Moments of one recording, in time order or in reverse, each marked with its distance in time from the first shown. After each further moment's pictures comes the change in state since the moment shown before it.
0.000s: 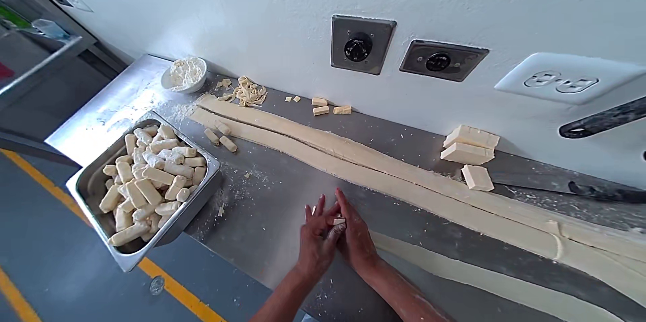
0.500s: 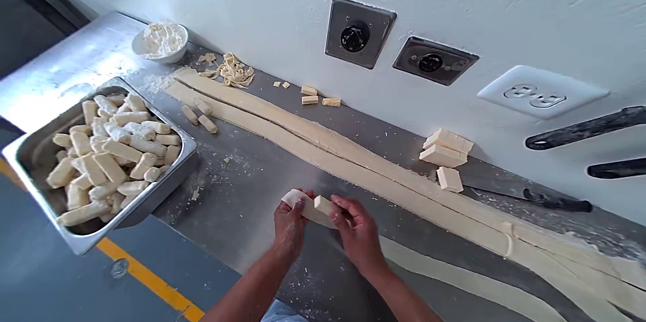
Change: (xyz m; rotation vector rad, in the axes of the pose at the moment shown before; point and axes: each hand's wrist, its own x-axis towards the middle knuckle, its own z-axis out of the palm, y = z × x) left_hand 0.023 0.023 0.013 -0.657 0.397 -0.795; right_hand -0.007 -0.001 -0.050 0.394 -0.001 0.226
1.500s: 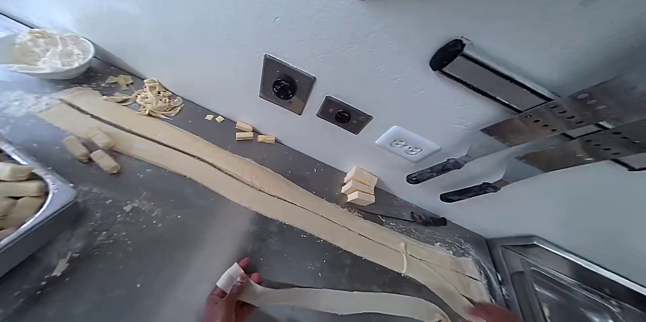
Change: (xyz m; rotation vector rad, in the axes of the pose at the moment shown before) left_hand -0.049 -0.025 -0.004 -0.050 -0.157 -0.220; right_hand -0.100 -0.029 -0.393 -1.090 -0.338 0.741
